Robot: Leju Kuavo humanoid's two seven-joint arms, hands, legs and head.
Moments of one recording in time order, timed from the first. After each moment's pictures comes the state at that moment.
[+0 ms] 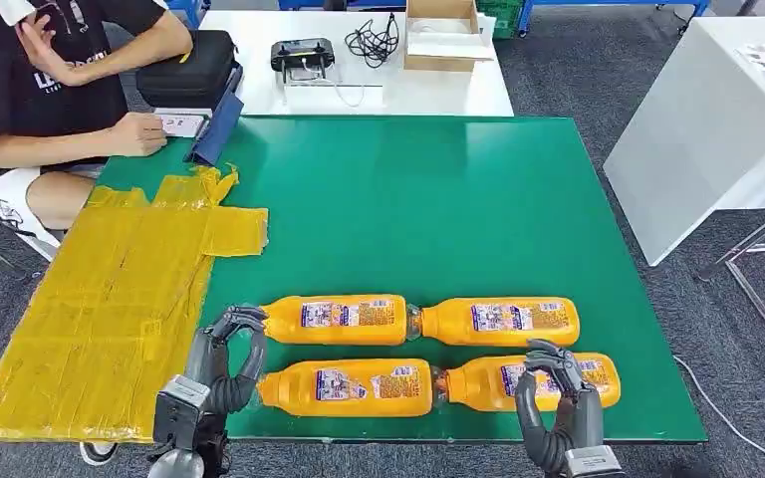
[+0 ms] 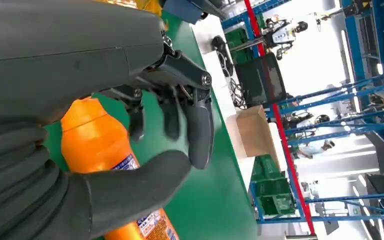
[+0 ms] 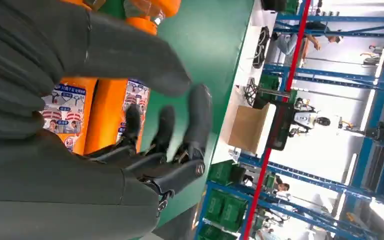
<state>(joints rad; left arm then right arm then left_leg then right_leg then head) 0.17 -0.10 -0.16 -1.57 -0.16 0.21 -0.63 0.32 0.13 0.13 -1.73 0.18 -0.16 -0.53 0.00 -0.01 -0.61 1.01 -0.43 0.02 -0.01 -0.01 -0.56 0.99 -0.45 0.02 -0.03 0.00</state>
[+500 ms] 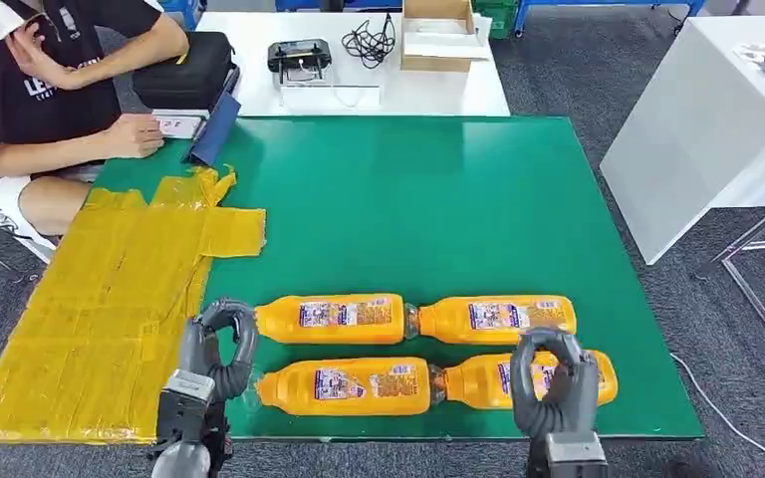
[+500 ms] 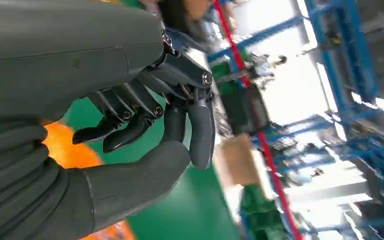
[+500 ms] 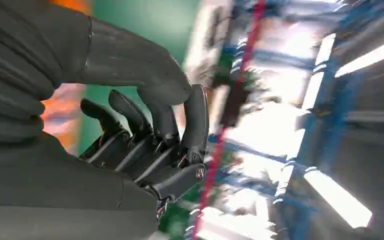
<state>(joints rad) 0.13 -0.11 -0.21 -1.61 -0.21 0.36 -0.61 0.17 0.14 0.28 -1.74 0.22 -0.33 -0.55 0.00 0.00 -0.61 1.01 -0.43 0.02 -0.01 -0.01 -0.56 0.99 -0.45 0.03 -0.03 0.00</state>
